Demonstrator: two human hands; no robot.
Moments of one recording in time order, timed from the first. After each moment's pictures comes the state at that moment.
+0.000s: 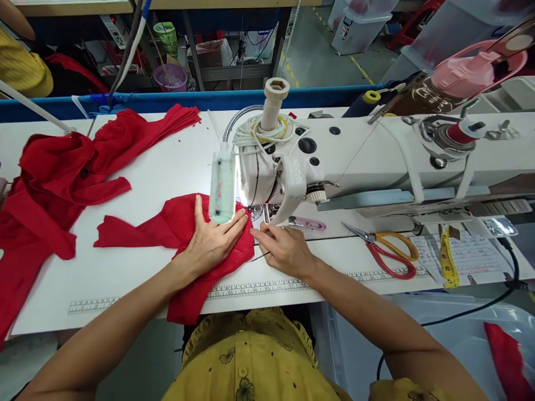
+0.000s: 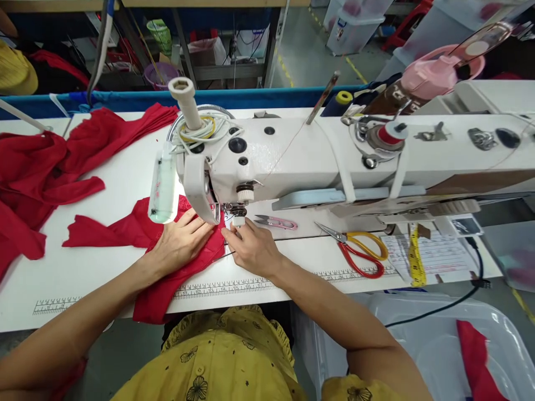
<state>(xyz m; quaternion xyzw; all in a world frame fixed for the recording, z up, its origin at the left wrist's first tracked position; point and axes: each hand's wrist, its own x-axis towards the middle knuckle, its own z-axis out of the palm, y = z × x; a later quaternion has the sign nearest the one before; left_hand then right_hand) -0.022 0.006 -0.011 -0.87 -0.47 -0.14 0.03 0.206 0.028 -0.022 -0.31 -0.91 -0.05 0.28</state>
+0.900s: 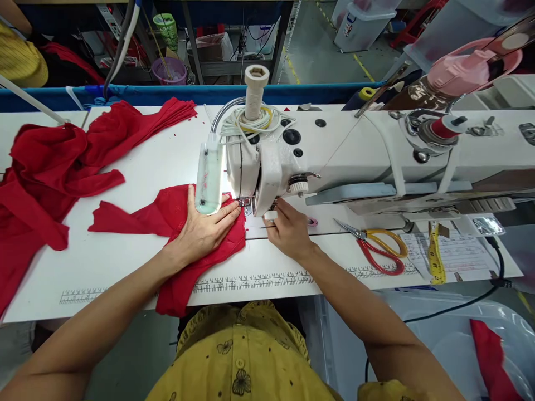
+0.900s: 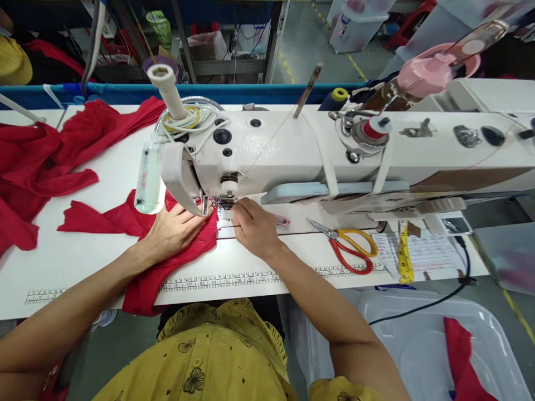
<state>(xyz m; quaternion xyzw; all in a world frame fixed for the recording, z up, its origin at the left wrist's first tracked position) -0.025 0.013 -0.010 -0.88 -0.45 -0.13 0.03 0.215 0.051 -0.021 -0.37 -0.86 -0.04 0.35</state>
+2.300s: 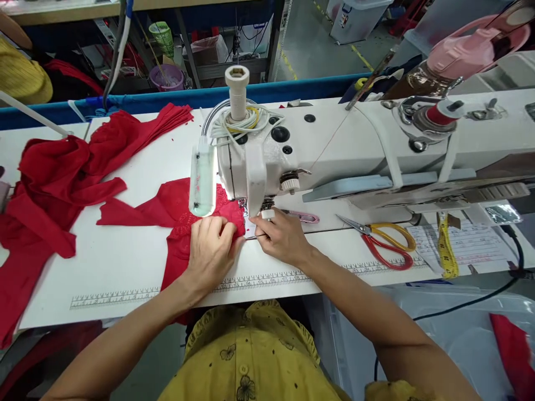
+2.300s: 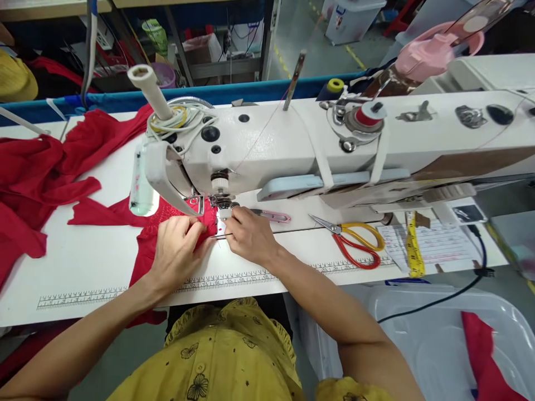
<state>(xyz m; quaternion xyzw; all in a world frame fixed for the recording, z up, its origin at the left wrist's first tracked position) 0.016 -0.023 0.014 -0.80 -0.58 -0.13 0.06 0.209 0.036 -0.022 -0.36 -0.88 0.01 0.30</state>
